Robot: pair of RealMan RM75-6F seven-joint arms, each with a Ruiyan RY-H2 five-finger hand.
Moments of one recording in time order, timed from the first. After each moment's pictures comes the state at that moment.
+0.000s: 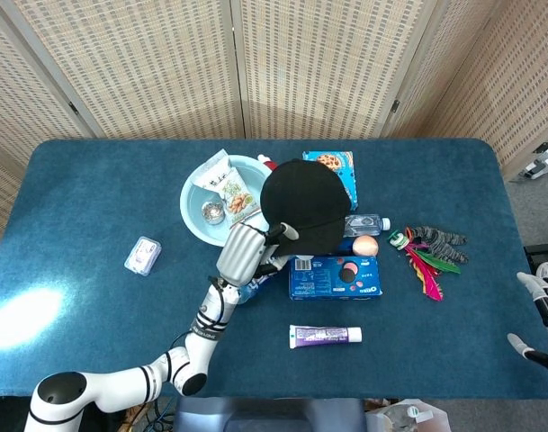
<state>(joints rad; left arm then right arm) -0.90 -2.03 -0.40 -1.13 1.49 1.34 0.00 -0.06 -0.98 0.02 -1.64 -1.58 1.62 0.00</state>
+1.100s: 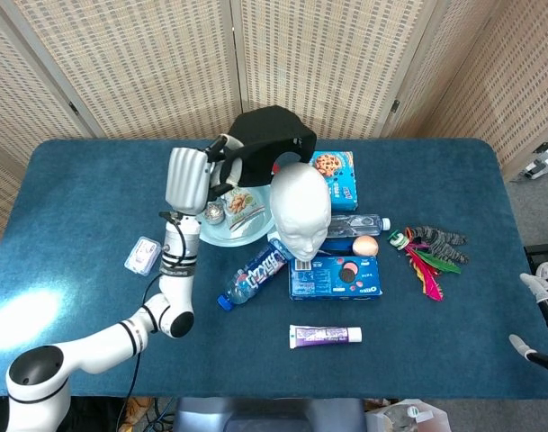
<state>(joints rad) -1.02 -1.84 -0.62 -1.04 1.33 1.37 0.01 -0.07 -0.97 0.02 -1.65 -1.59 1.64 0.00</state>
